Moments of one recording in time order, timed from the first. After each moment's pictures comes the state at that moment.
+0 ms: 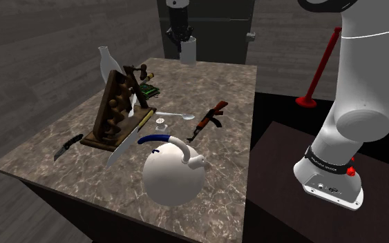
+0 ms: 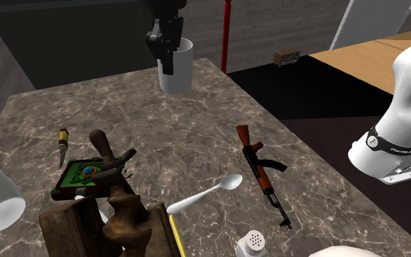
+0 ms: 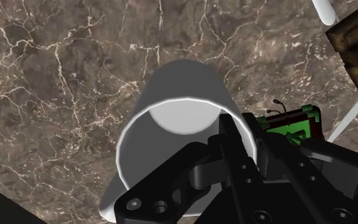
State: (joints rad) arm 0.05 0.33 -0.03 -1.35 -0.04 1.74 0.30
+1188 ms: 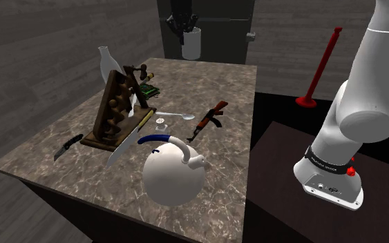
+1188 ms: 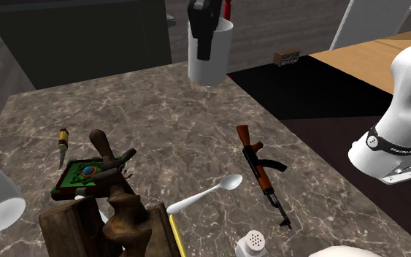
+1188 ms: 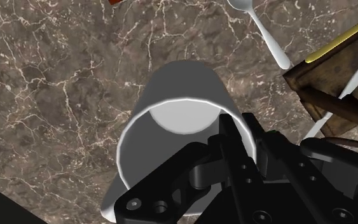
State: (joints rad) arm 0.11 0.10 0.01 -1.53 -0.06 1.69 0.40
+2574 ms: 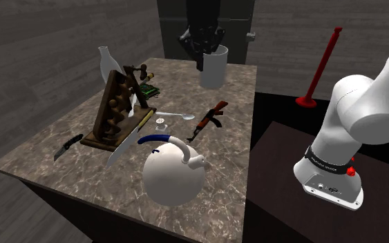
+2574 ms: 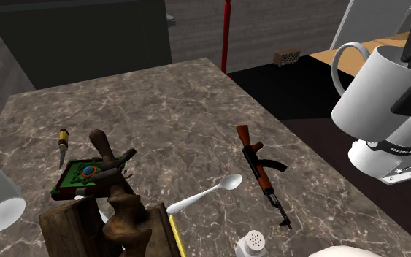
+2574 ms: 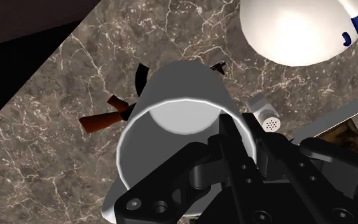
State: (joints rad) arm 0.29 -0.40 0.23 -2.05 0.02 1.69 0.78
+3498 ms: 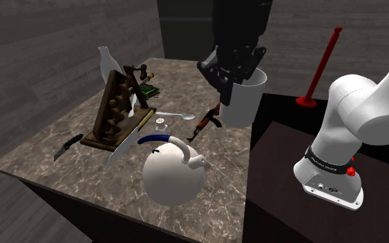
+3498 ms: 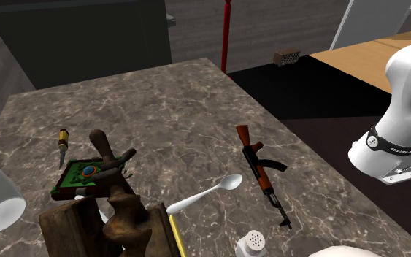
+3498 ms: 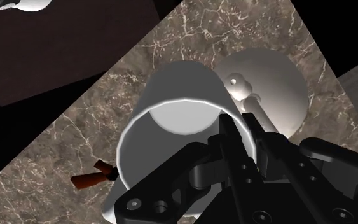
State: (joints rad) arm 0.41 -0.52 0.45 -2.09 0.14 1.62 1.08
